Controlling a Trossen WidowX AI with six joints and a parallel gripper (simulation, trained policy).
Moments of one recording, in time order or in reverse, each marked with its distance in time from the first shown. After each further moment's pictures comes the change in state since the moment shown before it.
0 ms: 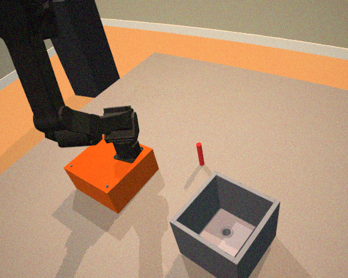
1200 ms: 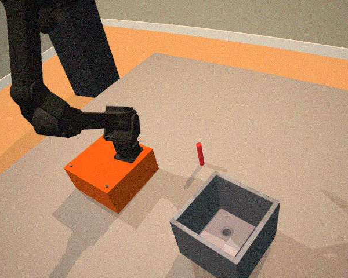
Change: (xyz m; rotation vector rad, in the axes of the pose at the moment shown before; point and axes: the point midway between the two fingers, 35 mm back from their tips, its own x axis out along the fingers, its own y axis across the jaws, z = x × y) arm 0.067 0.042 -0.091 1.057 0.517 0.047
